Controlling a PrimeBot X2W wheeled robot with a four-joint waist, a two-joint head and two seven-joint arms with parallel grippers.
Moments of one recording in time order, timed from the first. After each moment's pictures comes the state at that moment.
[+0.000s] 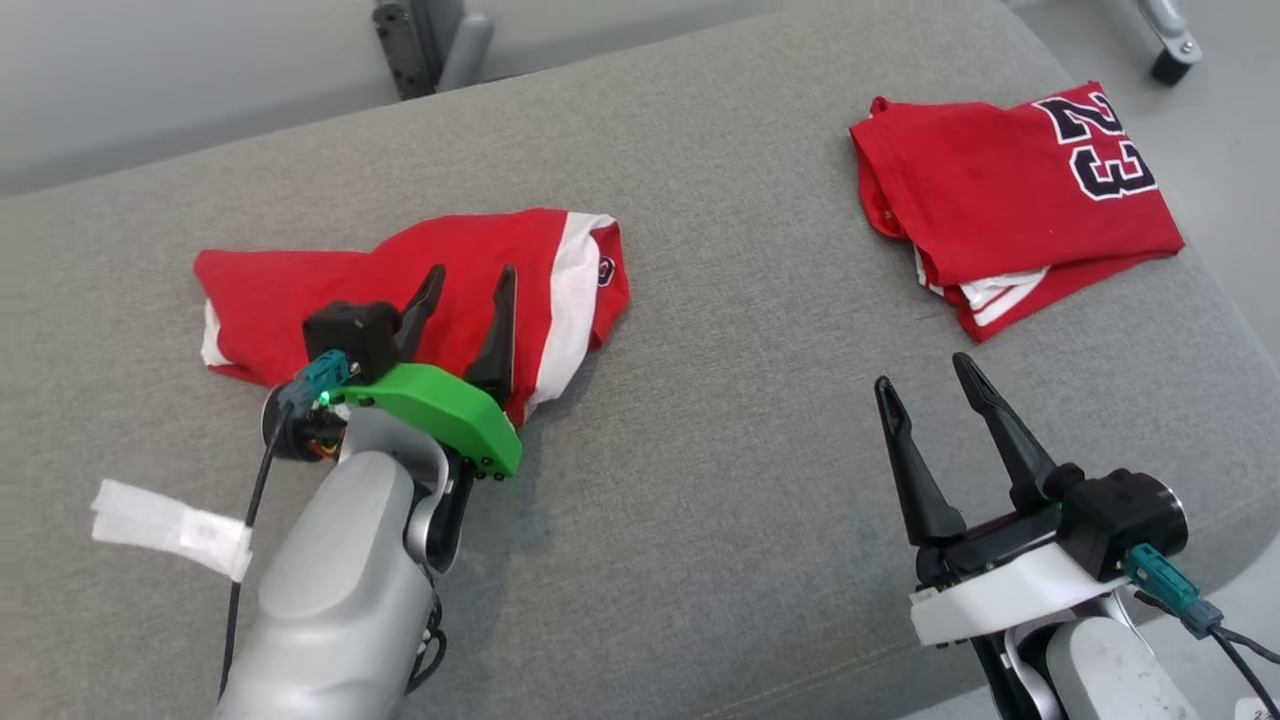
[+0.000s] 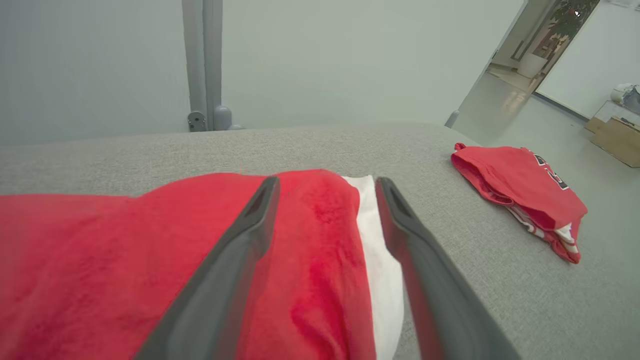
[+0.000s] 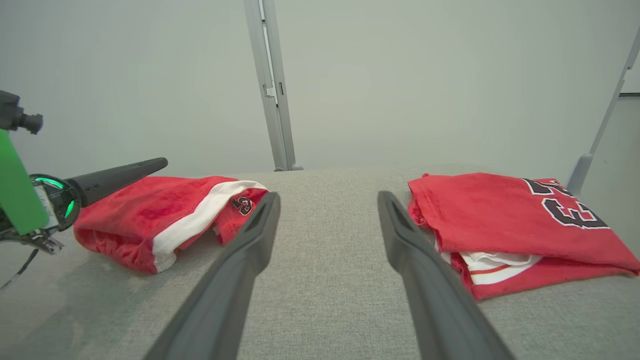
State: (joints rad) left arm -0.66 0.05 -0.41 0.79 -0.53 -0.09 -0.26; right arm -0.09 -0.14 0.21 0.00 0.21 0.13 -0.26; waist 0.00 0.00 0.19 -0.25
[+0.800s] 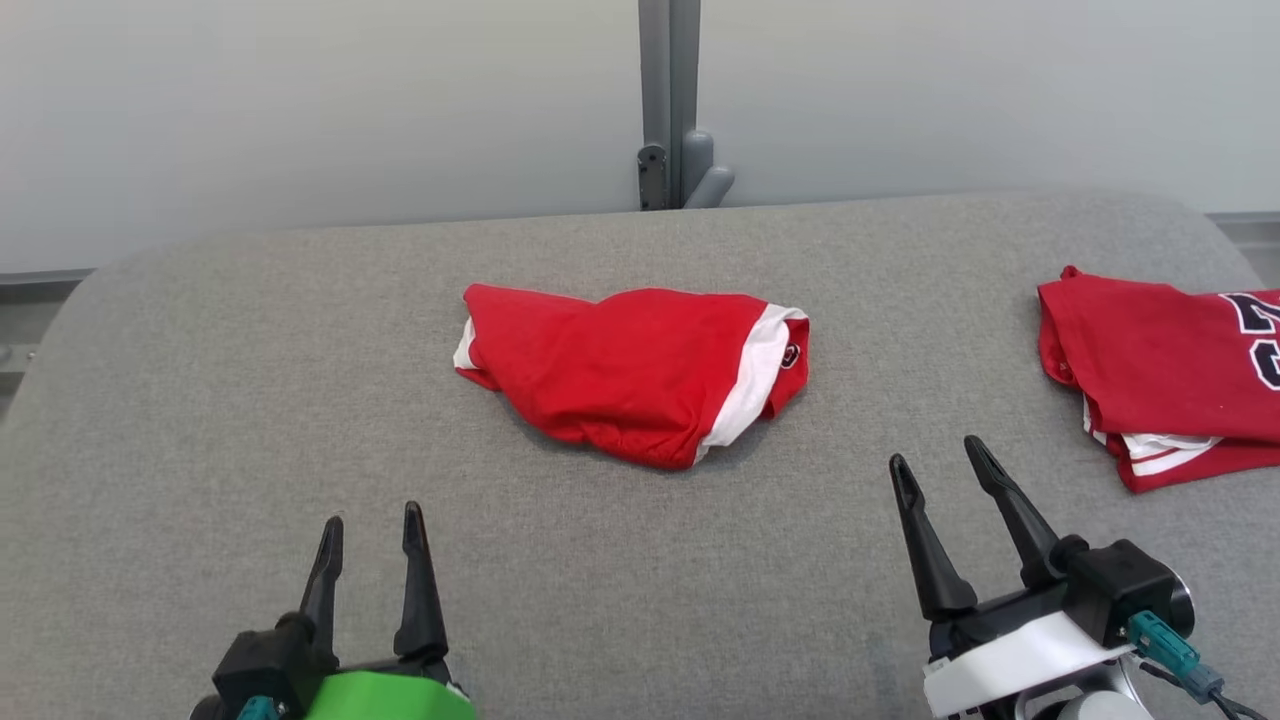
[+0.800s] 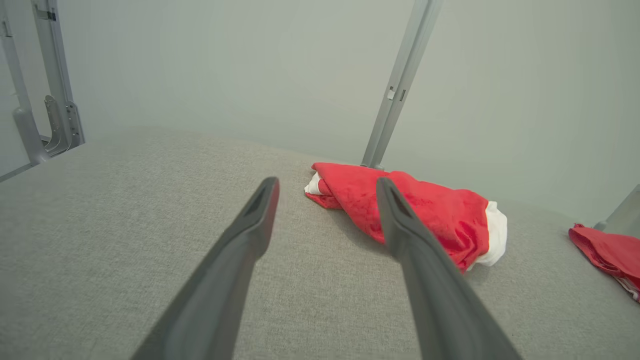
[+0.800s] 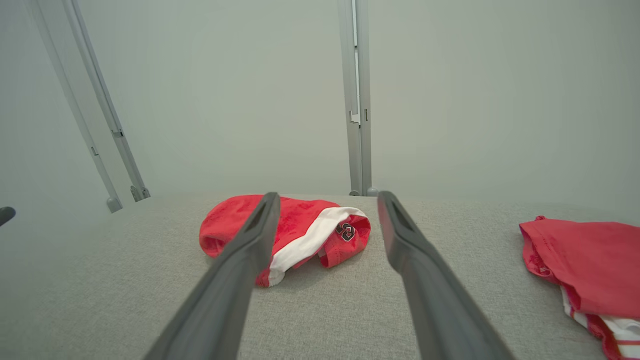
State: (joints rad) left arm 0.05 0.05 -0.19 0.11 -0.37 0.10 -0.26; right arm 0.03 -0.12 0.18 0.01 0.21 0.13 -0.26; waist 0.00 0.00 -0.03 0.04
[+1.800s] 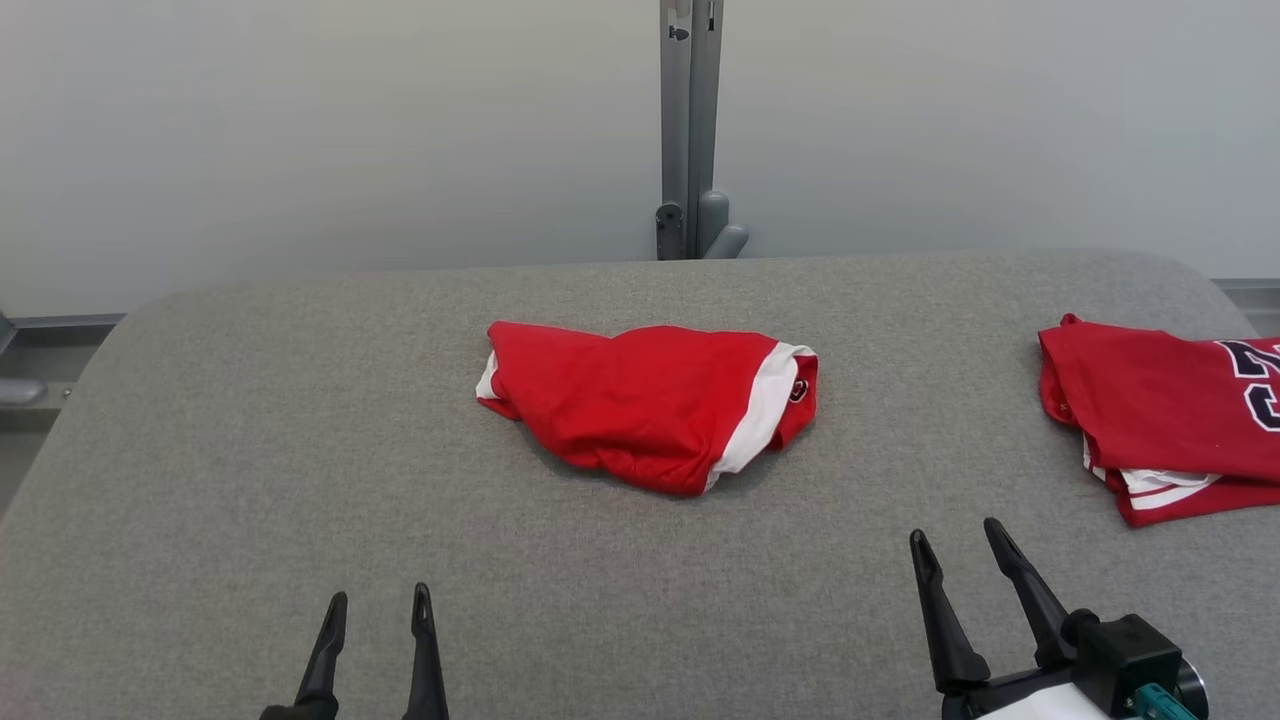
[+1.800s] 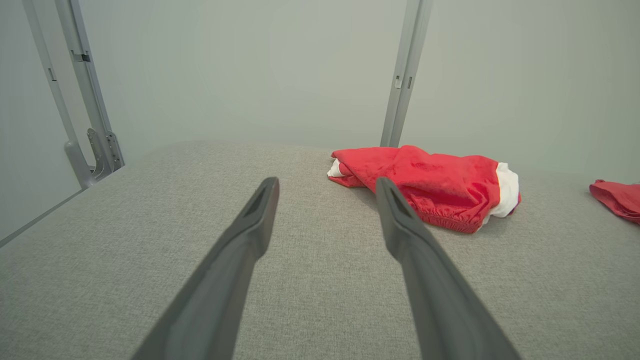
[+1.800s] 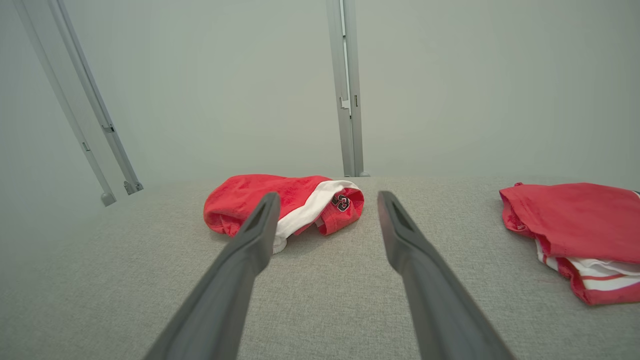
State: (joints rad) left arm 0.21 0.05 -0.17 0.05 -0.20 0.09 -0.26; right arm 0.17 -0.07 0.13 0.01 0.19 0.13 -0.26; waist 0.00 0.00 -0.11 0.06
